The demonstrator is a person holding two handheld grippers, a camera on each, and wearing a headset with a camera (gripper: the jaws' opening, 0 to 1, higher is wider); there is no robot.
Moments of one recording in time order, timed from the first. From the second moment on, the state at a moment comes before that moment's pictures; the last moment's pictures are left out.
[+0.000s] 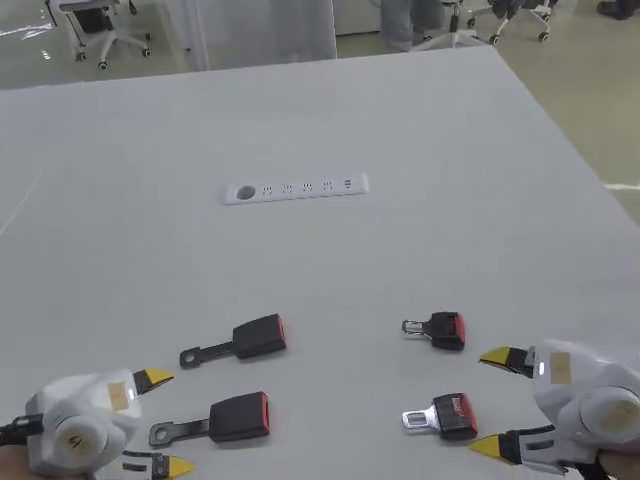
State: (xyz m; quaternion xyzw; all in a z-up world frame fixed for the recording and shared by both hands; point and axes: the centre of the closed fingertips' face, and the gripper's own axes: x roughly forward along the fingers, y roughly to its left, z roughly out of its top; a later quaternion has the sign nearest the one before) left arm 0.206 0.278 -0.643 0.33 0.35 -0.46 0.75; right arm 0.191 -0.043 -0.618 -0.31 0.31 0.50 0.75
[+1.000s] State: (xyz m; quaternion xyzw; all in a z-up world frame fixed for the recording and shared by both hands) left arm 0.208 0.233 -0.679 0.34 0.37 -0.55 0.66; right arm 0.195 -0.036 -0.674 -0.37 0.35 0.58 0.64
